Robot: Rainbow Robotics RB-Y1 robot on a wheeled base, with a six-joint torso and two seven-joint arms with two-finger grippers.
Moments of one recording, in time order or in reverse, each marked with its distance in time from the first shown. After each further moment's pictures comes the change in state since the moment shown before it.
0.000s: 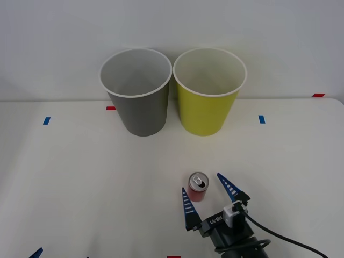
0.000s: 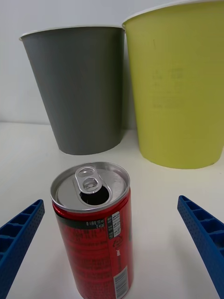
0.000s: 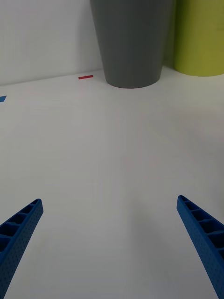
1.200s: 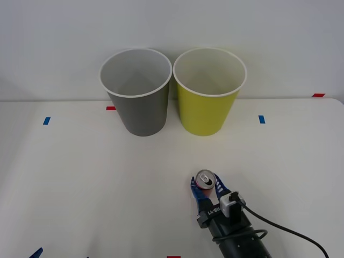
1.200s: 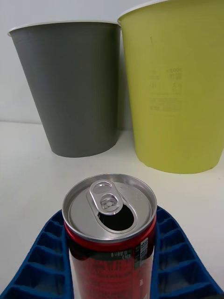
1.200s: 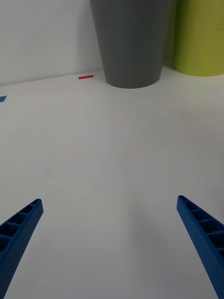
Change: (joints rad) right arm -0.034 0.023 -0.019 0.000 0.004 0.052 0.003; left arm 0.000 0.000 0.000 0.000 0.000 0.000 0.000
